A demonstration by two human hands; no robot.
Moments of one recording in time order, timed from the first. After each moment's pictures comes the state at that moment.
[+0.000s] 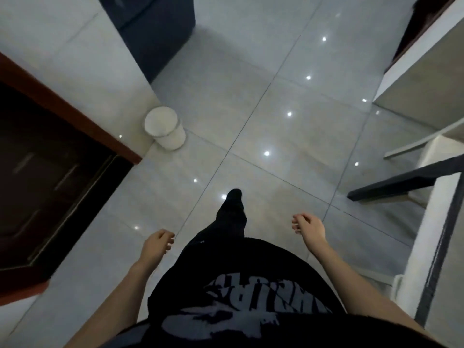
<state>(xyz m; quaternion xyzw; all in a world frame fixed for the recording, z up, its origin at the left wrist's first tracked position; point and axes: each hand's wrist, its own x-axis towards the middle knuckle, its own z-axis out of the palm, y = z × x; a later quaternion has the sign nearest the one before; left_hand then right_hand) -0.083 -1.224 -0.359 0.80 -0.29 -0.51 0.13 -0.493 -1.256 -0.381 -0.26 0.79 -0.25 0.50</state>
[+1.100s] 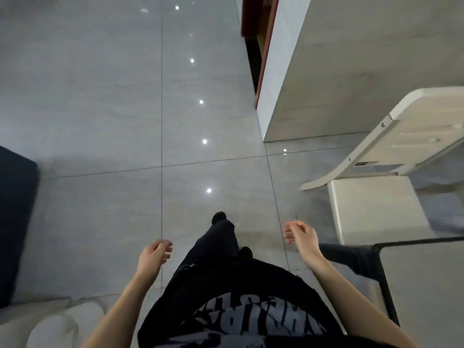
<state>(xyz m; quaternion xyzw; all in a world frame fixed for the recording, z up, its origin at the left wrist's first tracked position) -0.543 -1.887 -0.346 0.67 -0.49 -0.56 0.03 -0.881 -1.688 -0.356 0.04 0.80 -0.44 0.42</state>
